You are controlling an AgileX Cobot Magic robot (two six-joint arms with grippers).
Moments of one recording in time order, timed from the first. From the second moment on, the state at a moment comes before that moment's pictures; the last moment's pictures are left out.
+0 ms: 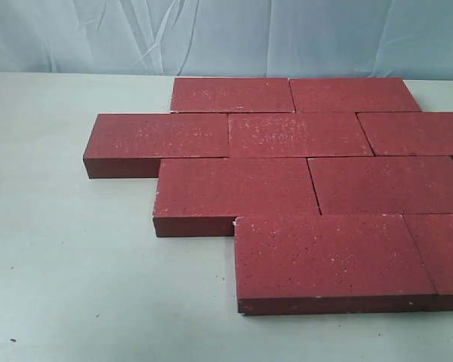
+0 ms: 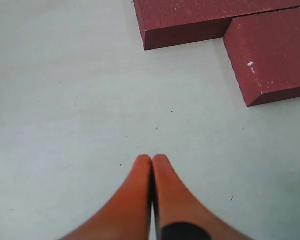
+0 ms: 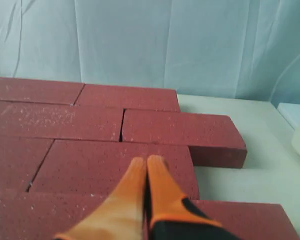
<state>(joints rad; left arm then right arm) -0.06 0.77 -0.68 -0.19 0.89 0.16 0.01 0.01 -0.25 0.02 0.54 -0.08</state>
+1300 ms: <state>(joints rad) -0.06 0.77 -0.68 -0.19 0.89 0.16 0.01 0.01 0.00 -0.01 0.29 0.10</state>
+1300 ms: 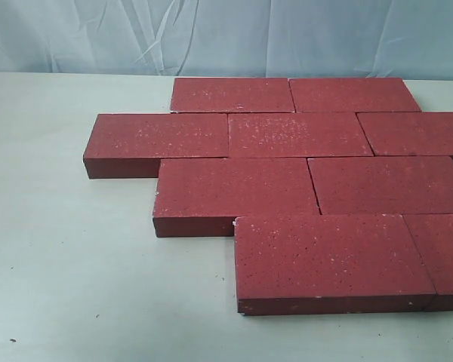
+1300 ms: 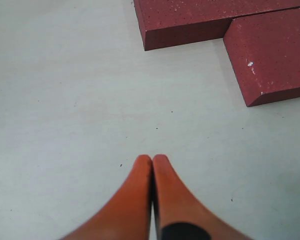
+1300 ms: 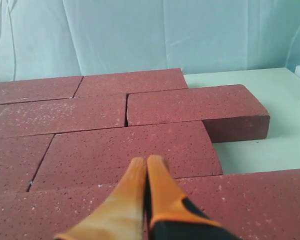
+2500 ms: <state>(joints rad) -0.06 0.77 -0.68 -0.18 0.84 0.17 0.01 0.01 0.00 -0.09 0.30 0.08</state>
